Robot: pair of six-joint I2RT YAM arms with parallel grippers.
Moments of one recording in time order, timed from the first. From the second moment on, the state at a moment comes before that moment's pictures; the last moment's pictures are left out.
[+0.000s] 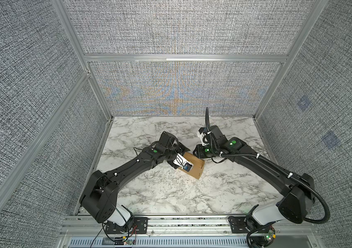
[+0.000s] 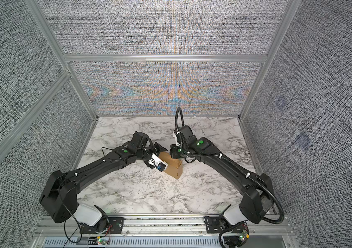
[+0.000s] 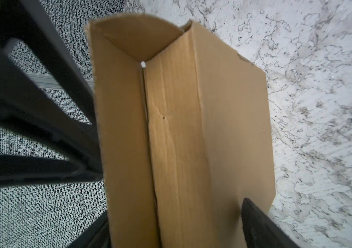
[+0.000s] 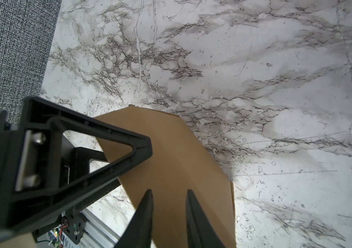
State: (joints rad) left arm -0.68 1.51 1.06 -0.34 0.39 1.61; right arm 0.68 1.48 1.33 -0.75 -0.10 0.50
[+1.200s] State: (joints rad) left arm -0.69 1.52 1.08 -0.33 0.38 1.61; right arm 0.73 1.47 1.22 -0.64 -0.13 0.53
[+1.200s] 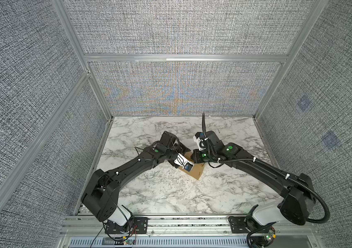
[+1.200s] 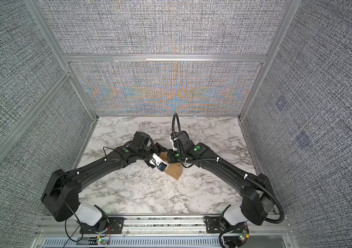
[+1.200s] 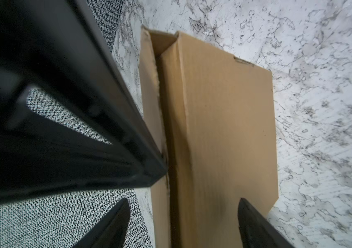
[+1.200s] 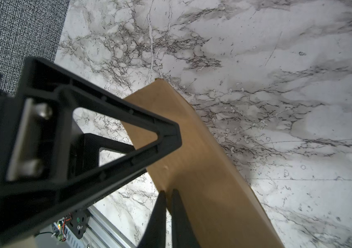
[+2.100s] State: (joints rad) left arm -0.68 1.49 1.49 -0.68 0.20 0.73; right arm 0.72 1.37 1.27 -0.72 -0.08 0.58
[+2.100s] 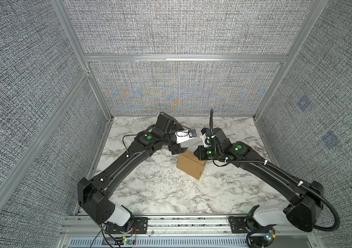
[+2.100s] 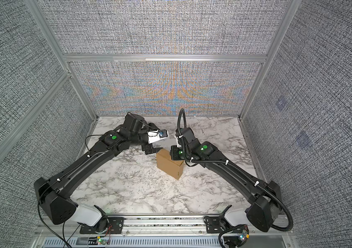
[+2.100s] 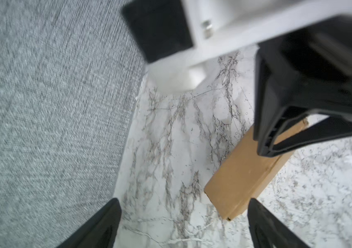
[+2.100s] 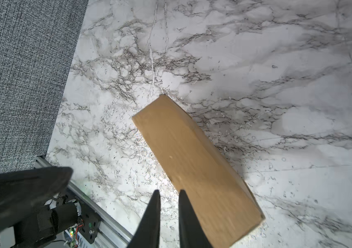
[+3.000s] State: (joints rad) left arm -0.48 1.60 1.28 -0.59 0.59 0.01; right arm 0.69 1.16 0.93 -0.59 -0.07 1.04
